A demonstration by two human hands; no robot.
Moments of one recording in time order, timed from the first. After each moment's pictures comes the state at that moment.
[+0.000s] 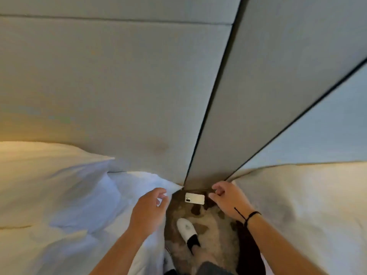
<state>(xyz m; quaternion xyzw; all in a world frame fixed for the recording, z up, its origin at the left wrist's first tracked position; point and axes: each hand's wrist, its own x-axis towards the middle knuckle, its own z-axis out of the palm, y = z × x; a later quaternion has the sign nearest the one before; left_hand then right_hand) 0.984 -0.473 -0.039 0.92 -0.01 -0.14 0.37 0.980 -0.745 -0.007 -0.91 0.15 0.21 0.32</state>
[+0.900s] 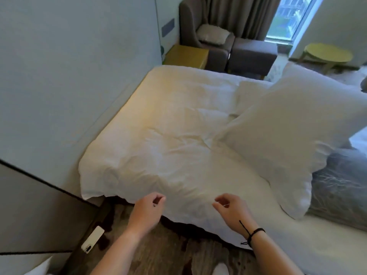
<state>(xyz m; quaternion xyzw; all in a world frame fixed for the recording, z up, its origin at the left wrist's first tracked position) 0.598 -0.885 -0.026 0.76 -0.50 -0.35 0.22 0.326 -0.951 -0.020 -0.63 0.65 -0.08 0.42</state>
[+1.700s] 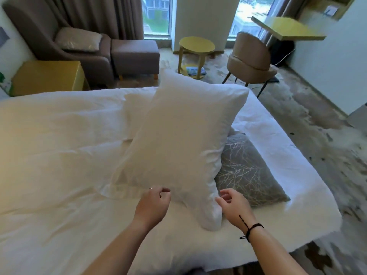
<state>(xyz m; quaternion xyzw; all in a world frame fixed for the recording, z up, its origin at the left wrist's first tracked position) 0.268 -1.187 -0.021 0.59 -0.68 -0.41 0.16 0.021 -1.090 -0.001 -0.37 0.84 -0.21 0.34</state>
